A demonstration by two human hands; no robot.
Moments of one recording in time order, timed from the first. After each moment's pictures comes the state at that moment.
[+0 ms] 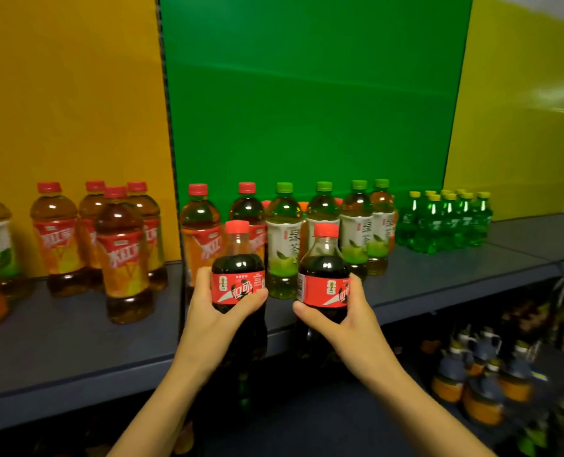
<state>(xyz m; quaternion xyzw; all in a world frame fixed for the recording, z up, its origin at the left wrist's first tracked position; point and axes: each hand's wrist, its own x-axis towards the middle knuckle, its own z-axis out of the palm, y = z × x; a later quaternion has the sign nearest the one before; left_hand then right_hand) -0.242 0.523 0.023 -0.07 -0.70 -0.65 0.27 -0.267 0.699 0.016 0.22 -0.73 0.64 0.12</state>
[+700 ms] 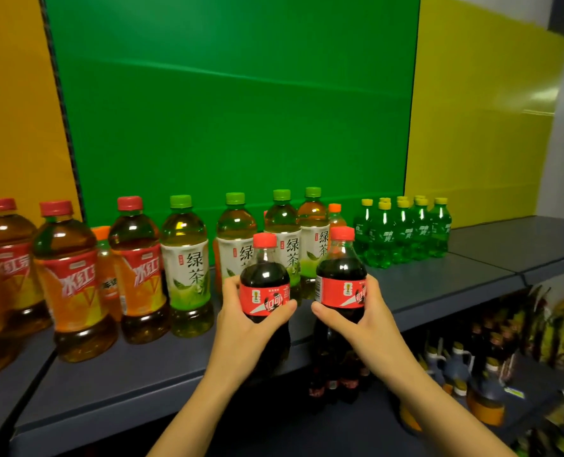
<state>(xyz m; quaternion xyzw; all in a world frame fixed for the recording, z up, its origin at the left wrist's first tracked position) -0.361 0.674 0.011 -0.09 -0.73 -0.63 0.26 -0.370 0.845 0.017 0.19 -0.75 0.62 0.16</state>
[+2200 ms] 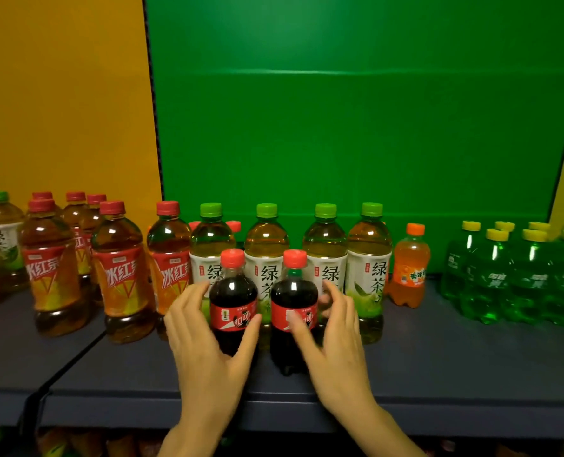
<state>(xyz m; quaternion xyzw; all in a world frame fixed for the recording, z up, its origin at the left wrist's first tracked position) -0.380 0.670 -0.002 0.13 -0.76 -0.20 0.61 -0.464 0.793 -0.002 0.33 -0.76 0.51 0.22</state>
